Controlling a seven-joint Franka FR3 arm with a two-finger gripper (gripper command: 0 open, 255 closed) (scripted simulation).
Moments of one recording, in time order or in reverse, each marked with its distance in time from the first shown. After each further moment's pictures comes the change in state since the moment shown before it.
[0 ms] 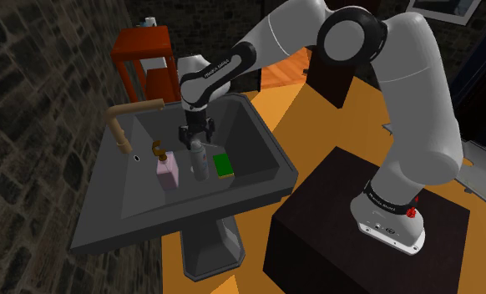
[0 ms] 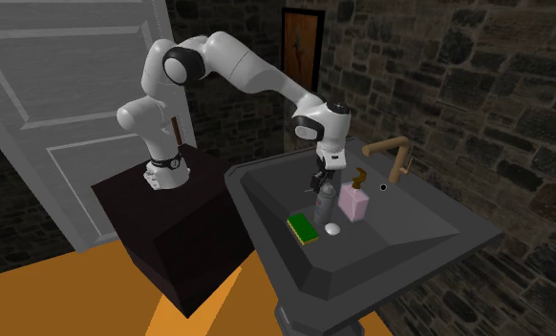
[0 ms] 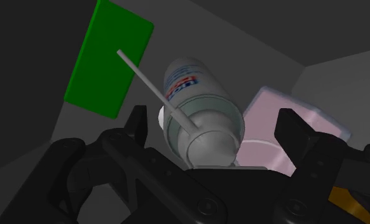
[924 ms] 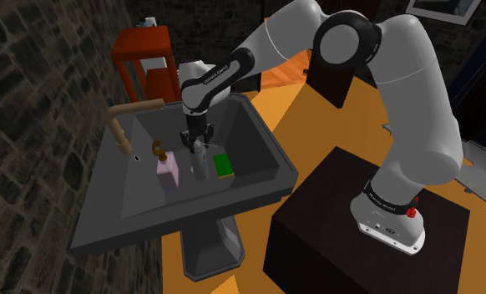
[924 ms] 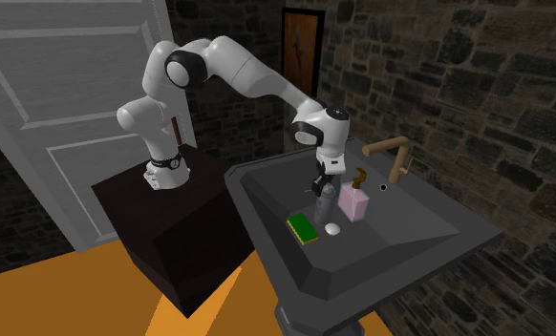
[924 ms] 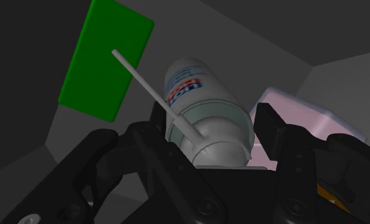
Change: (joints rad) arm 0.002 0.030 -0.003 0.001 -0.003 0.033 -0.003
